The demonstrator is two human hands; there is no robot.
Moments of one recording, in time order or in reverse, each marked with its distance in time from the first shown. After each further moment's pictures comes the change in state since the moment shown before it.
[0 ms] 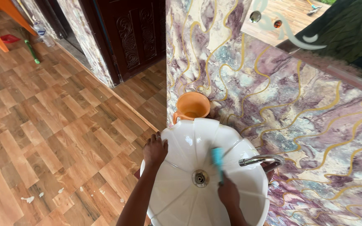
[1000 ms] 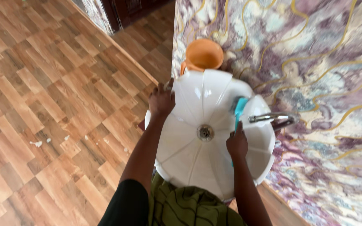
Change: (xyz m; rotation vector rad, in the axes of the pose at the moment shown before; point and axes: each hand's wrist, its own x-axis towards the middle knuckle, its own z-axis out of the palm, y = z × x) left_hand -0.010 -0.004 0.003 0.014 0.122 0.119; right_hand 0.014 0.009 0.001 -0.061 0.154 -0.030
